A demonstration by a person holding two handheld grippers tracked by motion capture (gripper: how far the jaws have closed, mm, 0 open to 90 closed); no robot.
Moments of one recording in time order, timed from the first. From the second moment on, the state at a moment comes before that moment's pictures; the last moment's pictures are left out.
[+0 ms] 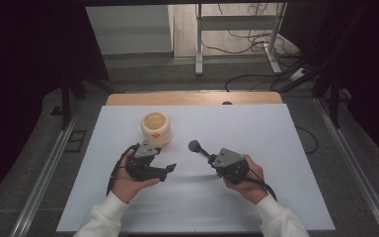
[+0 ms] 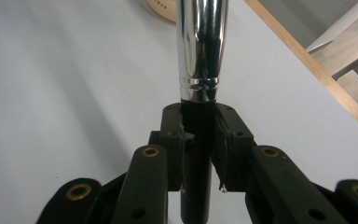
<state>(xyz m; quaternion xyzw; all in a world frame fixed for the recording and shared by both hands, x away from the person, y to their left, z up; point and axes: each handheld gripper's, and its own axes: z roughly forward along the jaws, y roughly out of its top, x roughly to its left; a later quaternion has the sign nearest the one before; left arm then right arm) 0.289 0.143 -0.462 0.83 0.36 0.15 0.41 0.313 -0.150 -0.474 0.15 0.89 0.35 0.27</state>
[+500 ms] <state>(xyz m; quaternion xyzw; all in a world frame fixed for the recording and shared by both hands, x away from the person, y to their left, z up) 0.288 0.151 -0.468 0.82 0.38 0.14 0.42 0.316 -0.159 -0.471 0.18 0.88 0.37 0.25</state>
